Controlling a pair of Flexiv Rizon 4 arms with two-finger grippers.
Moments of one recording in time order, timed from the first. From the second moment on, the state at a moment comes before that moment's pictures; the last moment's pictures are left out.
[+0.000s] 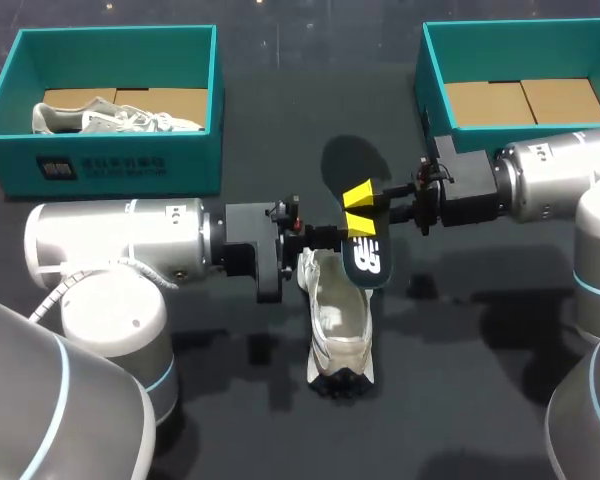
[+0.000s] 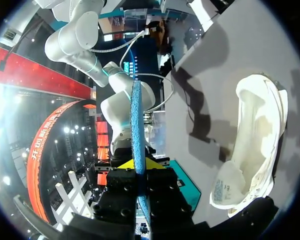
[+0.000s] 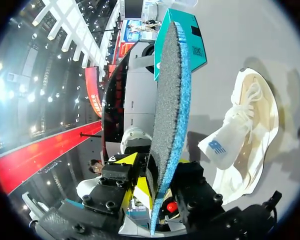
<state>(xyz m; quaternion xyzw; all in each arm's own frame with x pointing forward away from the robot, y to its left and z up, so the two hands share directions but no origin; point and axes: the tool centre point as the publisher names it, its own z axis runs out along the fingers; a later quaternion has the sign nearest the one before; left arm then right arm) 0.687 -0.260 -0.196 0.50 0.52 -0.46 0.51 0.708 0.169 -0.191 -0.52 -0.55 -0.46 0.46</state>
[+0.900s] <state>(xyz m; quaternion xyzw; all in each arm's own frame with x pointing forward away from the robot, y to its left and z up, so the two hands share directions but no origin) 0.687 -0.256 -0.197 0.50 0.52 -0.46 0.52 0.711 0.161 -0.193 -0.52 -0.55 -0.46 0.46</state>
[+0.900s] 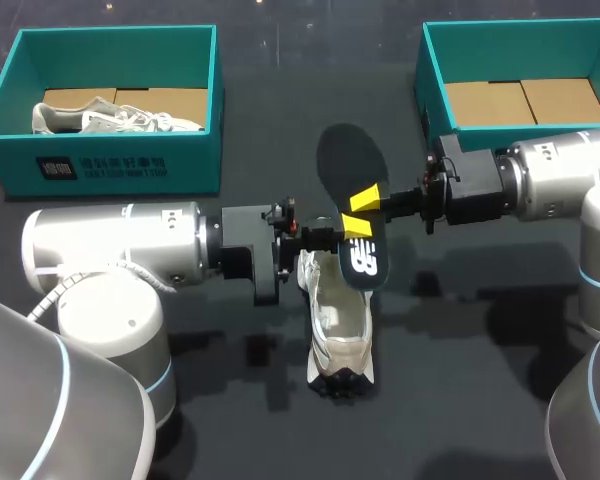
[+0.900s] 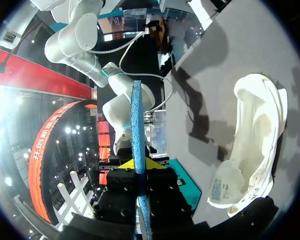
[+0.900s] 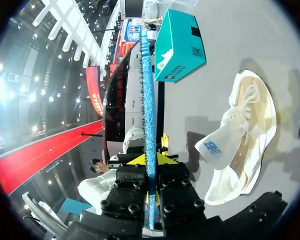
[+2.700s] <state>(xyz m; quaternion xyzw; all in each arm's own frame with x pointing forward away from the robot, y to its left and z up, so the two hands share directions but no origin) 0.750 -0.167 -0.144 0.58 0.61 -0.29 0.45 0.697 0.176 -0.217 -0.51 -0.52 -0.47 0.49</state>
